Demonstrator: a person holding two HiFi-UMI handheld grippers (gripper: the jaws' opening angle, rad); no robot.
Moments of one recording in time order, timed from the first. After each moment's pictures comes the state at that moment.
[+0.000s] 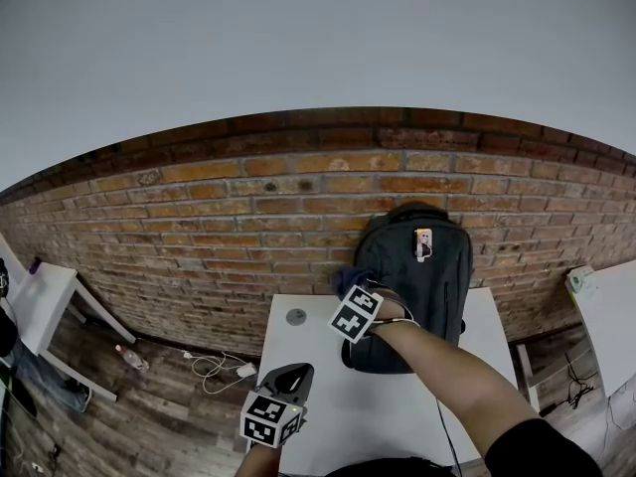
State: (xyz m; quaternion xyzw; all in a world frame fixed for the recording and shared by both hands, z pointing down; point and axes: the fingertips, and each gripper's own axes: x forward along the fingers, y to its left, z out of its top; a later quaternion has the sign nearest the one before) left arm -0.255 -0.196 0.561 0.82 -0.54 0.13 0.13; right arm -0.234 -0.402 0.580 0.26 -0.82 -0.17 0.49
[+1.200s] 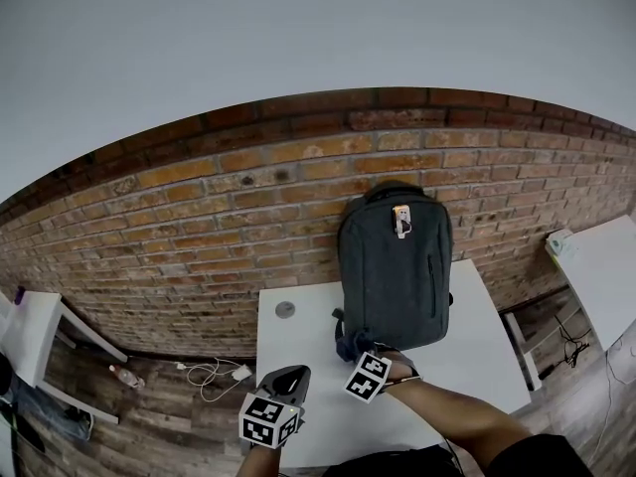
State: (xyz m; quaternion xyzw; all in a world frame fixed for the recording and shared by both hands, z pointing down) left arm -0.257 -0.169 0.585 0.85 -0.49 0.14 0.14; right arm -0.165 -0.255 0.724 0.25 -0.80 -0.08 0.53
